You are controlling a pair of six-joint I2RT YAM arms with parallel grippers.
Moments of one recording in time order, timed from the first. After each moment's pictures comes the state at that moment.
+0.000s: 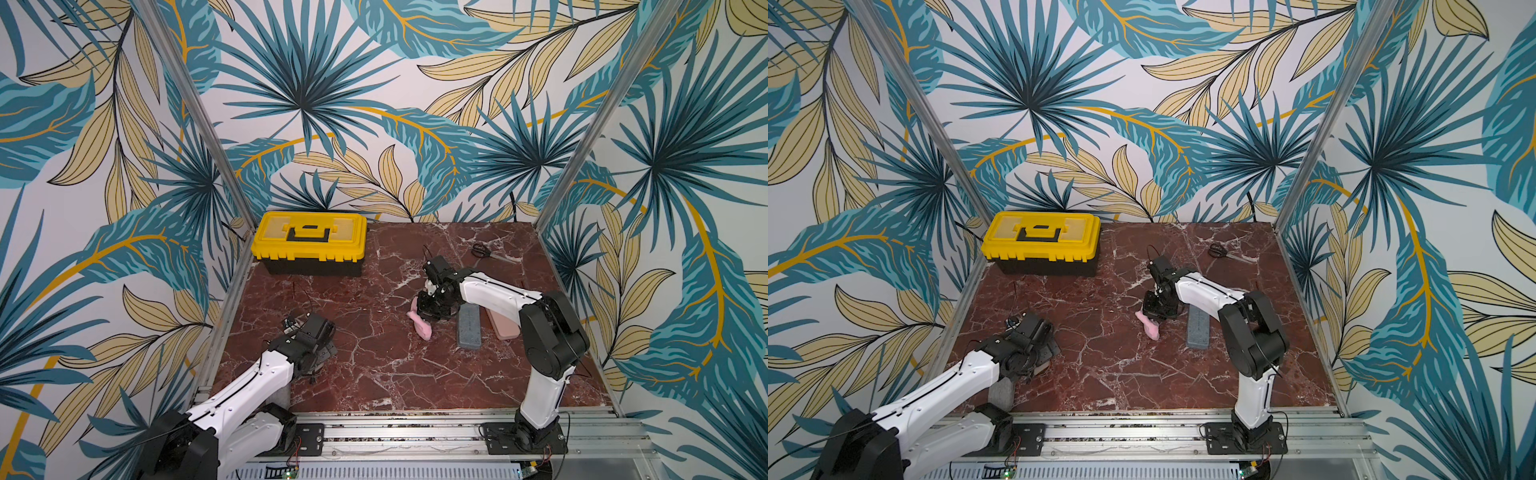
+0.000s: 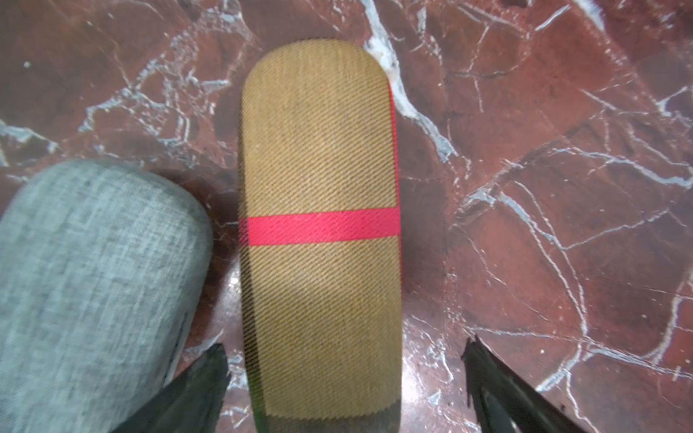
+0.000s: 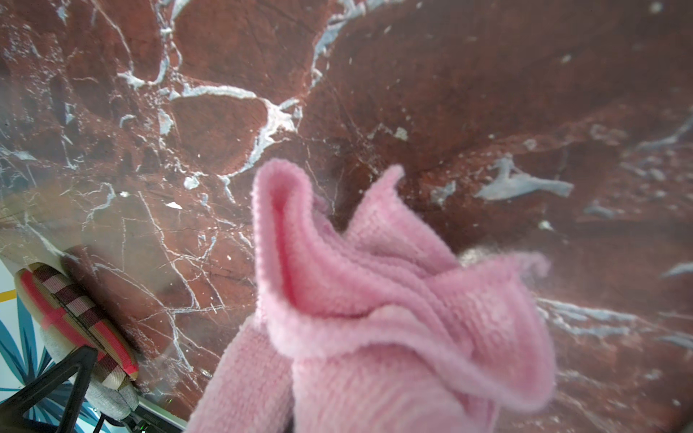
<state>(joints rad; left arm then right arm) -0.43 1.05 0.51 -0.73 -0.27 -1.05 0.50 1.88 1.30 -0.70 -0.26 0.70</state>
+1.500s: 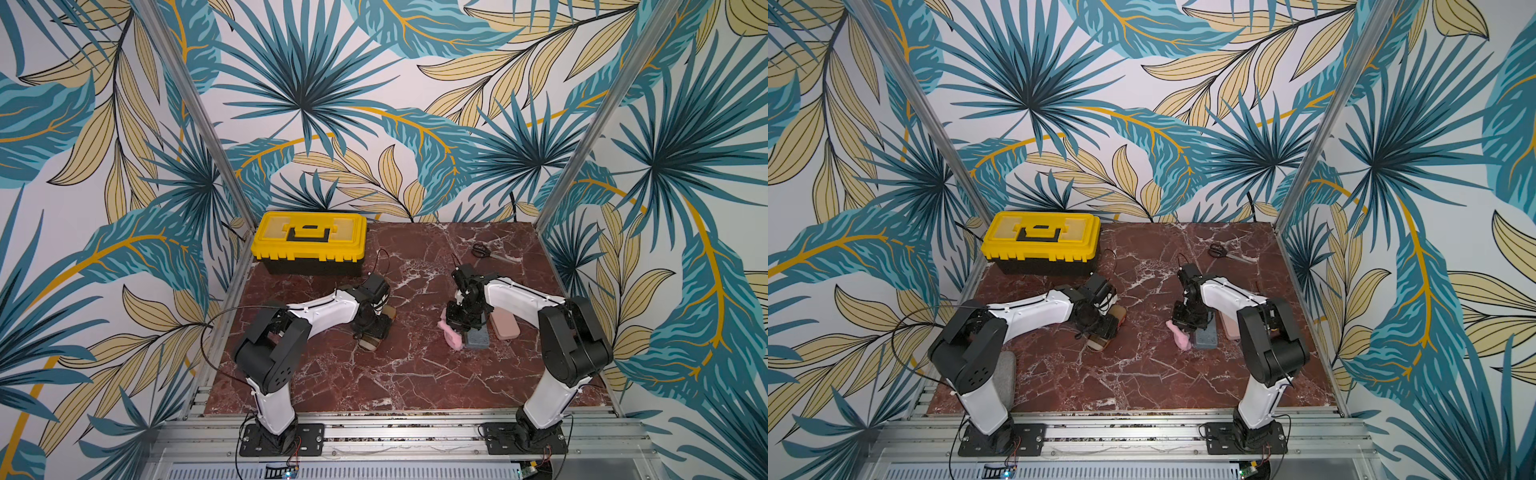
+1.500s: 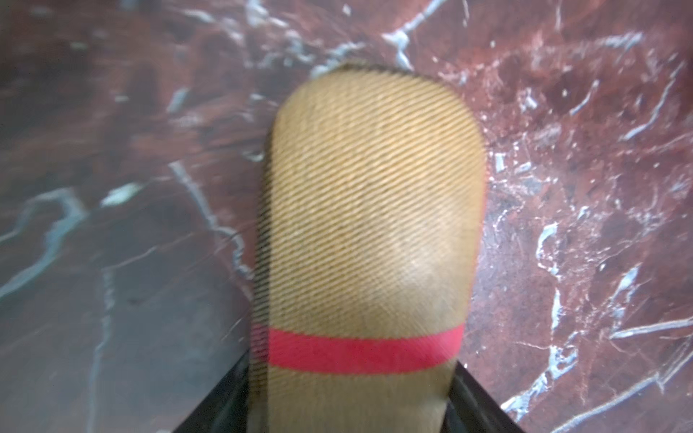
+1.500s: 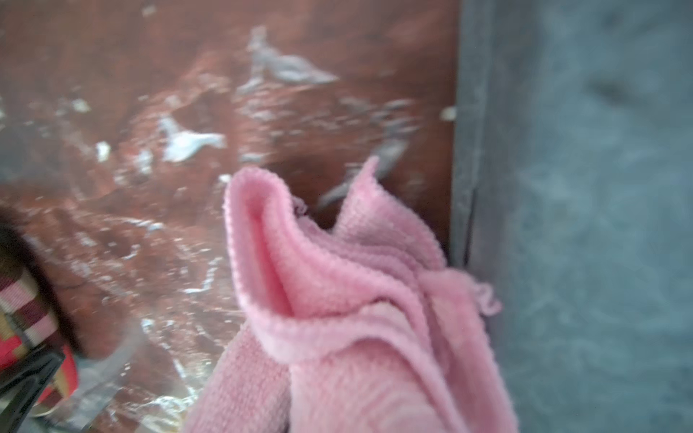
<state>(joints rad) -0.61 1.80 1.12 -0.62 0.14 -0.26 0.31 1.77 1.12 -0.82 -0.17 0.56</state>
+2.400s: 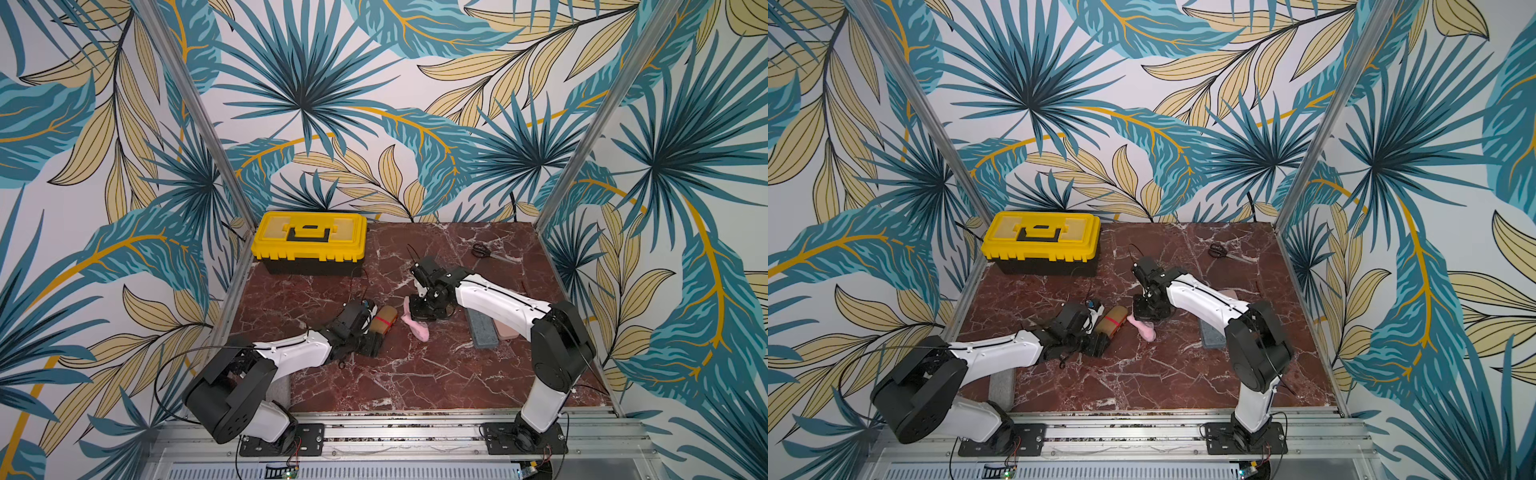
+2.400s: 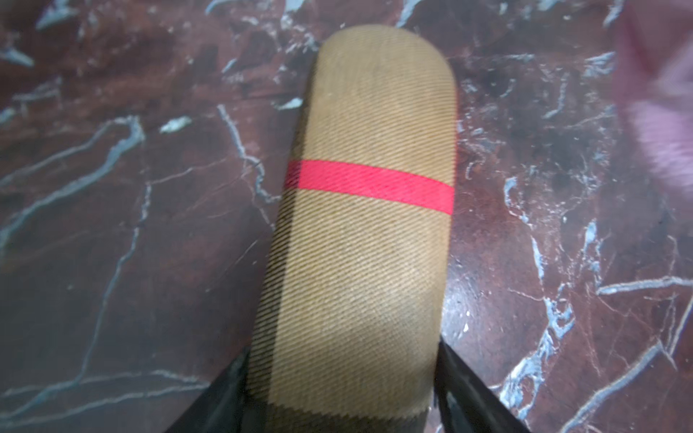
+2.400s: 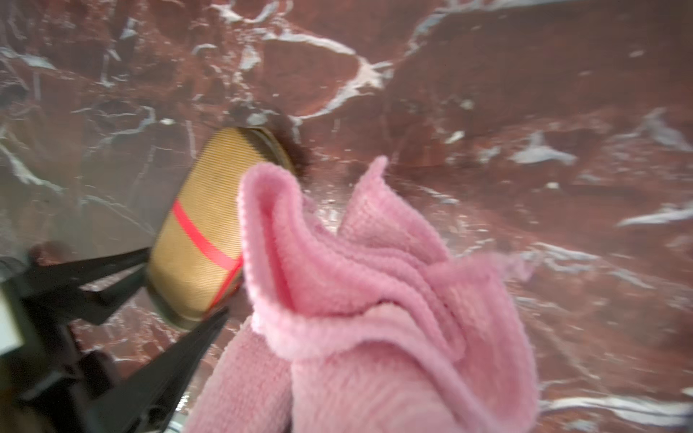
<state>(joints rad) -0.64 1.46 0.58 -0.05 0.09 -0.32 0.65 1.81 1.38 -0.82 -0.14 0.64</state>
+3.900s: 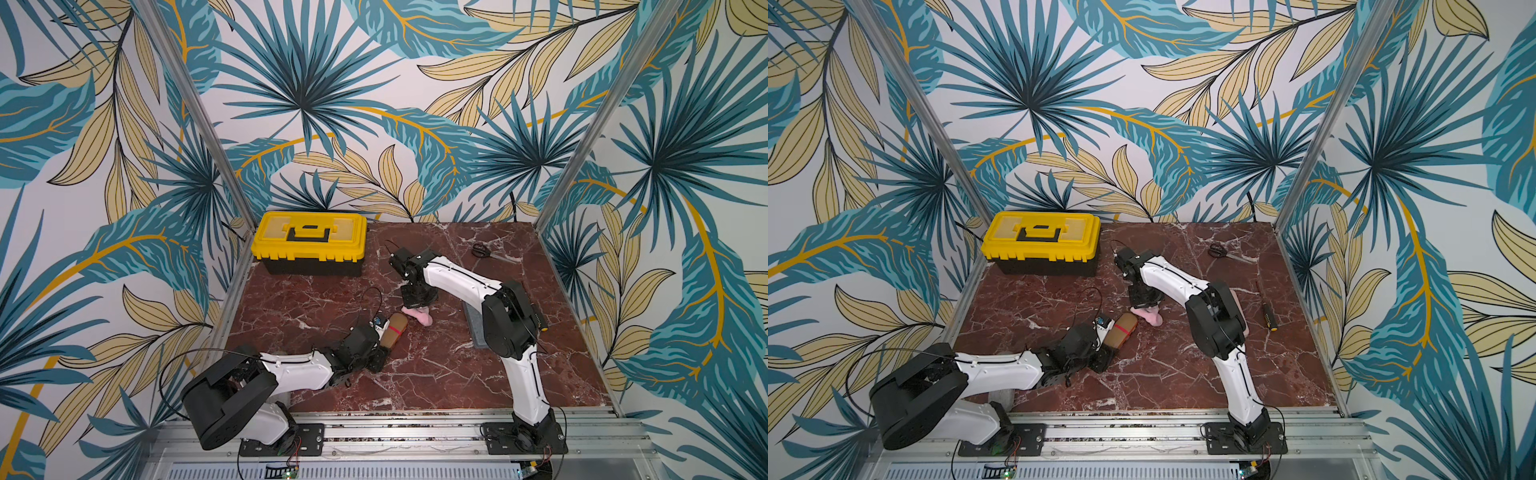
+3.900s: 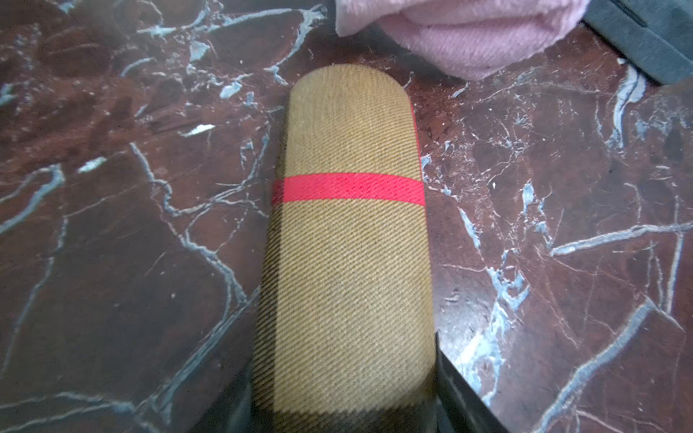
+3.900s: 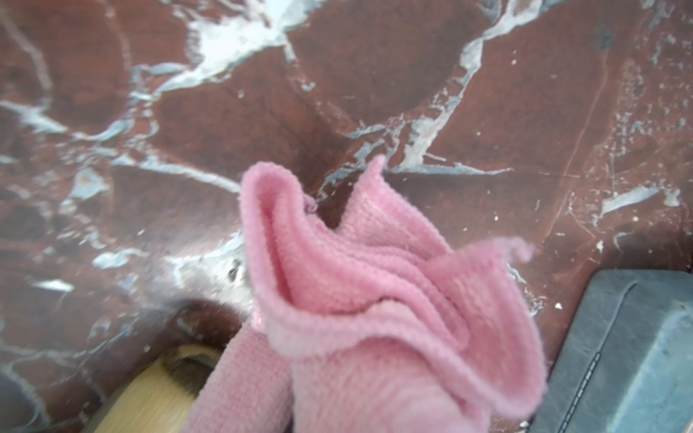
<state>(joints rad) -0.83 1.43 0.44 0.20 -0.08 -0.28 0.65 2.17 1.80 -1.11 0.19 0.50</state>
